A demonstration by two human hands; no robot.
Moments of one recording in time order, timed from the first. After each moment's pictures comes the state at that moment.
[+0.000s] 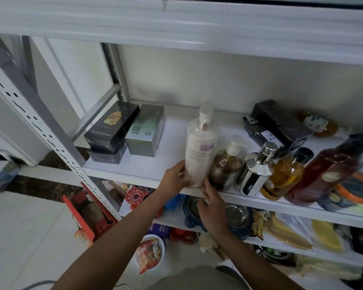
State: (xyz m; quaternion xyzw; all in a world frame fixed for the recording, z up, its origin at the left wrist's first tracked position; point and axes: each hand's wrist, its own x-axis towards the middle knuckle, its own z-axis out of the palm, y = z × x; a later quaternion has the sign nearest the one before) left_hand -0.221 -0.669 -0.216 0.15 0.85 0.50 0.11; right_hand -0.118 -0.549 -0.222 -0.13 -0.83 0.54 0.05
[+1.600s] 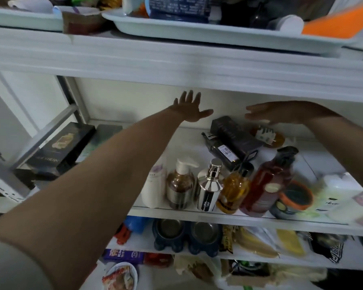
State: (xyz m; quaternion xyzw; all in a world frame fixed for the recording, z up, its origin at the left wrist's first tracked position) left_hand -0.361 -0.484 -0.023 0.28 0.96 0.07 0.07; right_hand -0.231 -0.260 0.036 -0.09 -0.93 0.30 -0.16
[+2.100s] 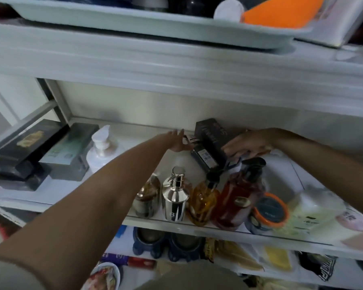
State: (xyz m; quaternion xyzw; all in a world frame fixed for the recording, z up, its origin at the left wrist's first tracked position) left_hand -0.351 -0.430 -0.101 0.20 0.95 0.00 0.23; right_hand -0.262 -0.203 -0.039 -0.06 -0.88 0.28 -0.37
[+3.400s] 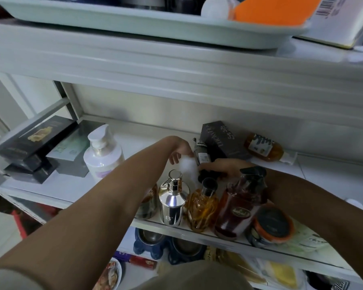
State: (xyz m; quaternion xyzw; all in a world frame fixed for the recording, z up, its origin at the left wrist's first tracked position) left_hand -0.345 -0.412 -0.102 0.03 0.88 0.24 0.40; right_hand -0.287 -0.238 -0.148 -0.11 -0.81 0.46 -0.33
